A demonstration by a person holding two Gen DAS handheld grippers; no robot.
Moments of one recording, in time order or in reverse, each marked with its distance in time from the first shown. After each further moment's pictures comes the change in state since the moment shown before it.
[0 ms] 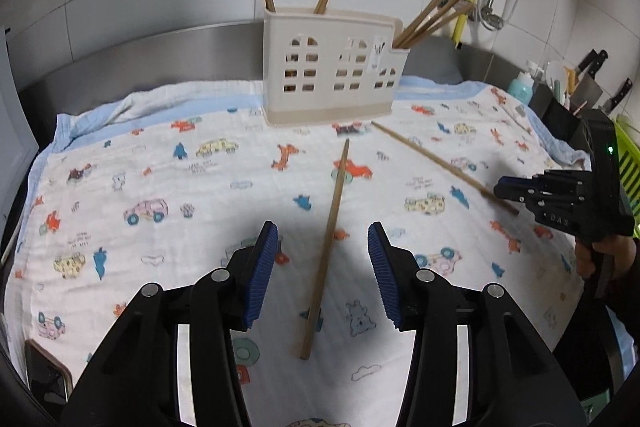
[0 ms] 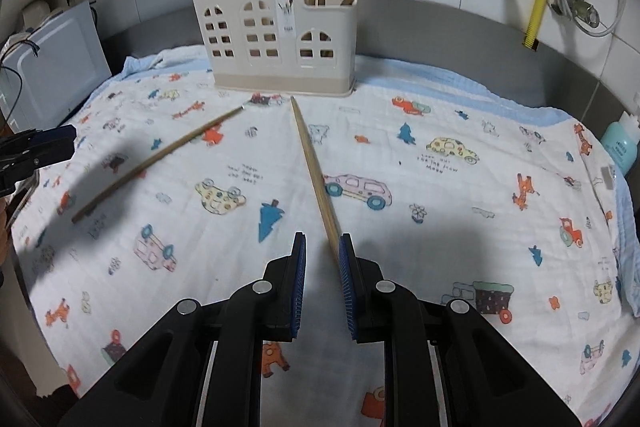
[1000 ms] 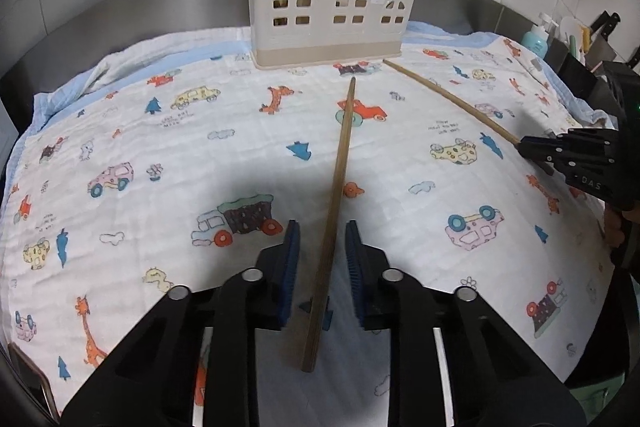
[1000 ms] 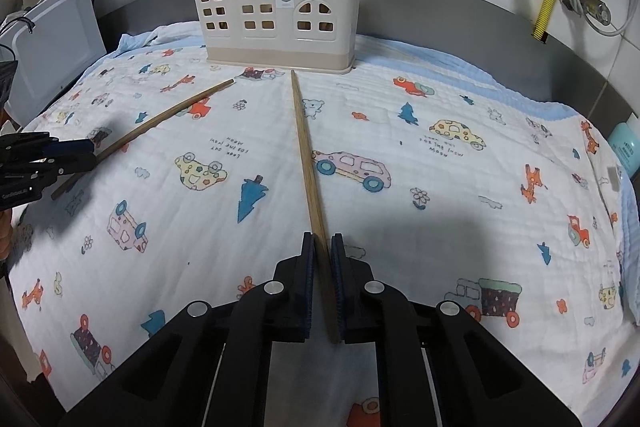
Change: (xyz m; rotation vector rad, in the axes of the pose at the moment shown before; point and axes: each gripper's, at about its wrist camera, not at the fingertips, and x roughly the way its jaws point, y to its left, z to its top) left arm 0.053 -0.002 -0.020 0.044 0.131 0.018; right arm 0.018 -0.003 -0.007 -0.040 0.041 -0.017
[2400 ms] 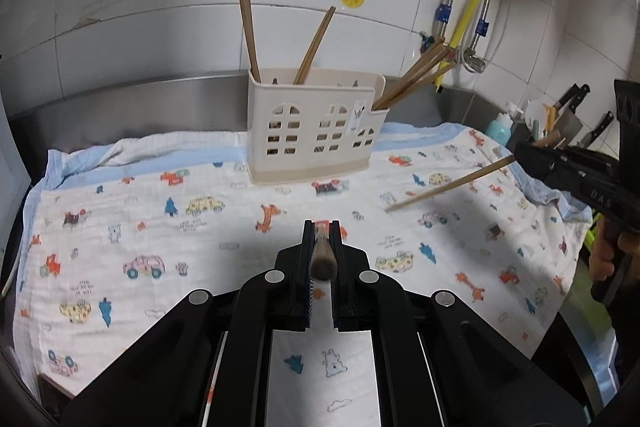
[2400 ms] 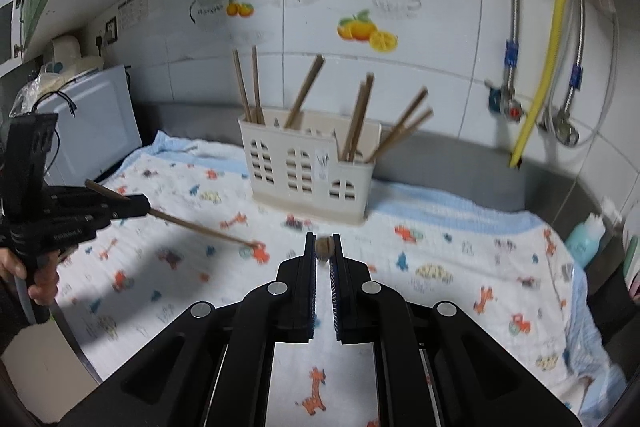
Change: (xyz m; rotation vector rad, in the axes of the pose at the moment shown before) left arm -0.092 0.004 0.061 -0.059 -0.227 -0.090; right arm -0.128 0.034 0.083 -0.018 -0.295 0.011
